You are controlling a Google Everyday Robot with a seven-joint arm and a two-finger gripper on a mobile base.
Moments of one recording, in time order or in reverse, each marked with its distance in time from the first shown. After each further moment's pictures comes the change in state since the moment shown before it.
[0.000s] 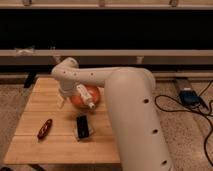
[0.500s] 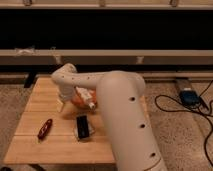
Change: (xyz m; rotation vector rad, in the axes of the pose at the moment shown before) arm -0.002 -0.012 0.044 0.040 -0.058 -0.015
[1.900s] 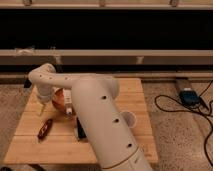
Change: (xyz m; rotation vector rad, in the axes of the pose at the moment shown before) arm 0.083 -0.095 0.006 0.096 0.010 -0.213
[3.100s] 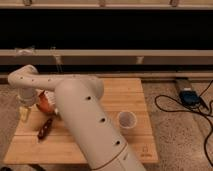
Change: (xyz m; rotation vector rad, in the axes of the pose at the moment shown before) arm 0.040 -0.068 -0.006 0.030 -0.006 -0.236
